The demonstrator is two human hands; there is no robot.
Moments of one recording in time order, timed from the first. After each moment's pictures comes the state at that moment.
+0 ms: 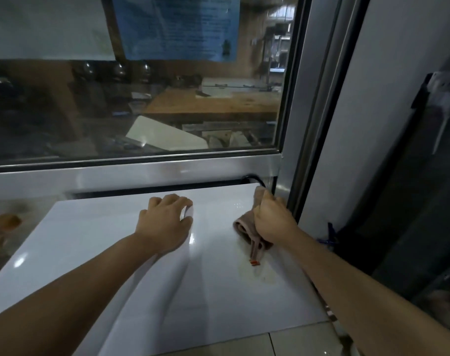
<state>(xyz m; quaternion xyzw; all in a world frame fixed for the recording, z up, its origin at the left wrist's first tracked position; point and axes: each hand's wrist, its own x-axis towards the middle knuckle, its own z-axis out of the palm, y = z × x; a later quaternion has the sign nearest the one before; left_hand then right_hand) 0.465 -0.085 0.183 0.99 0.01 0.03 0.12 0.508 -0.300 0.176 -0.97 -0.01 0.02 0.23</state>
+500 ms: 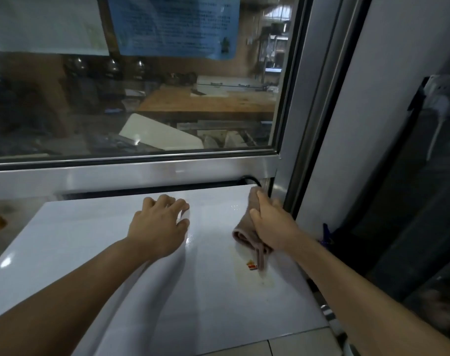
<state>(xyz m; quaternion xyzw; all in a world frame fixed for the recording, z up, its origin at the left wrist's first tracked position) 0.466 -0.082 0.177 0.99 0.00 0.04 0.09 0.507 -0.312 0.169 -0.97 -0.06 0.03 0.23</state>
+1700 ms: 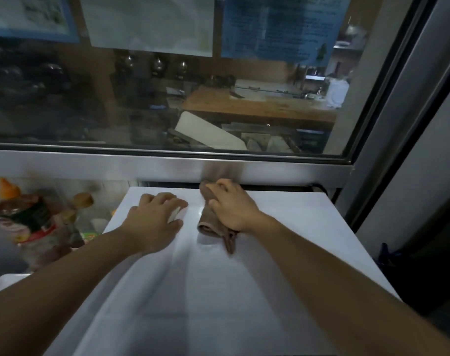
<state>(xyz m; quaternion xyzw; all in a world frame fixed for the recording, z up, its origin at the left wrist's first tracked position) 0.429 0.066 0.173 0.99 0.03 0.03 0.11 0.526 -0.107 0.168 -0.94 -0.31 -0.03 0.16</state>
